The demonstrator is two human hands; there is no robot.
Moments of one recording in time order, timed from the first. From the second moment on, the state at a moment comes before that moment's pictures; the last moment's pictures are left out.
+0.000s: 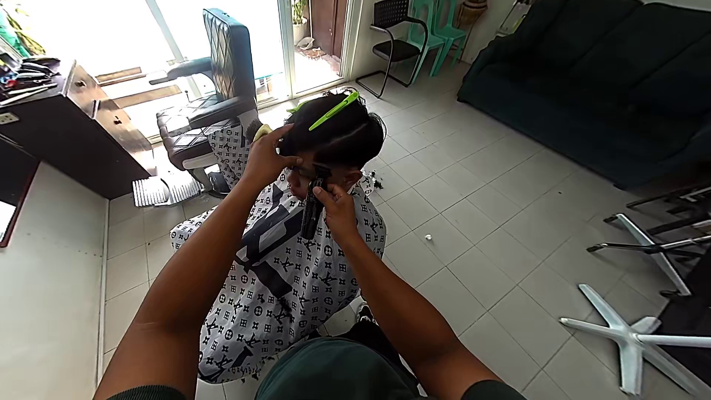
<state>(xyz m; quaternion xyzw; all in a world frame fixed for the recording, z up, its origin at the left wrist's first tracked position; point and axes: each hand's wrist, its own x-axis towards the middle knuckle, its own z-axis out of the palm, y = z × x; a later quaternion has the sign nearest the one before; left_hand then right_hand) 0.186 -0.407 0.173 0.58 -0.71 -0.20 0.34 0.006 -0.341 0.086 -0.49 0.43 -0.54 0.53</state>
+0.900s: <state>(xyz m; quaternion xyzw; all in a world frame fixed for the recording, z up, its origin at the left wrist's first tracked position) 0.106 -0.358 0.161 0.42 -0.72 -0.55 0.10 -0.166 -0.286 0.038 -0.26 0.20 -0.67 0.67</state>
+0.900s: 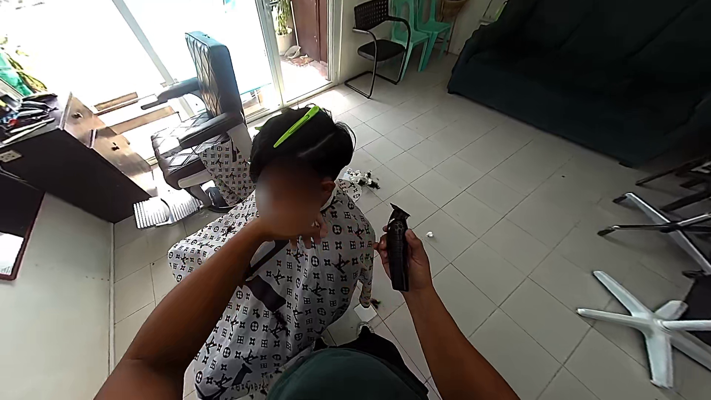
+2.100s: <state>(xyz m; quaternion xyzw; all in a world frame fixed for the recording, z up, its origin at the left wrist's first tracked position) 0.140 -0.338 0.208 0.50 -0.71 -0.34 0.37 -0.158 -0.317 0.079 -0.52 0.35 -0.46 0.63</state>
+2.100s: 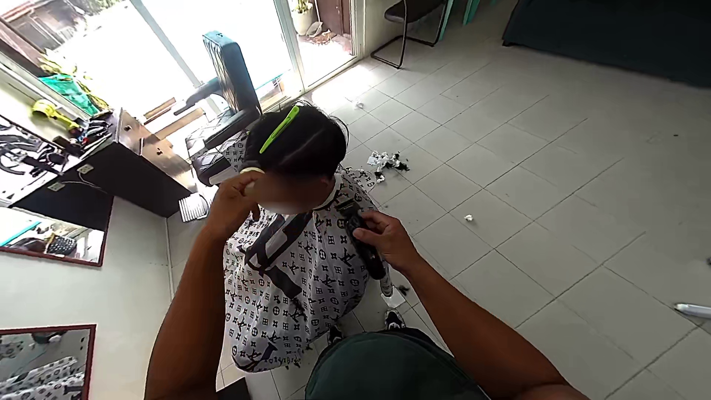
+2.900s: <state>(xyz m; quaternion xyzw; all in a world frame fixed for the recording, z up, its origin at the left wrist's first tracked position) 0.185 -0.401 0.160 0.61 -0.65 -0.23 0.39 0.004 -0.344 0.101 -0.56 0.44 -0.44 0.55</state>
